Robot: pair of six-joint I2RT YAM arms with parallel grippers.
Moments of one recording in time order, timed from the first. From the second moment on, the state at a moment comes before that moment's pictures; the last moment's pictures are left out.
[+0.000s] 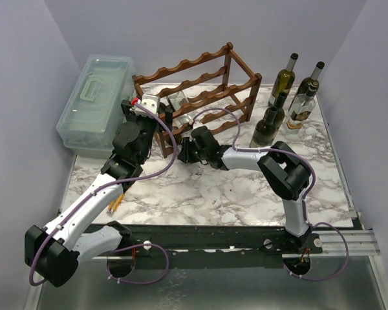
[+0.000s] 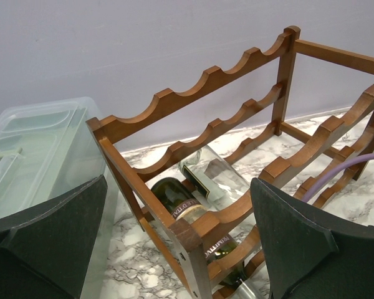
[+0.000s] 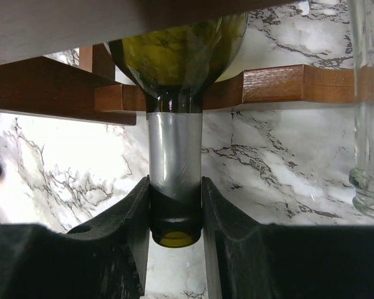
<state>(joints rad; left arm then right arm) -0.54 1.03 0.87 0.30 -0.35 0.15 0.81 2.03 1.22 0.19 -0.04 0.51</state>
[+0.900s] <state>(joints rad) -0.48 1.08 0.91 0.23 -0.33 0.02 0.81 2.02 1.20 0.17 -0.02 0.53</state>
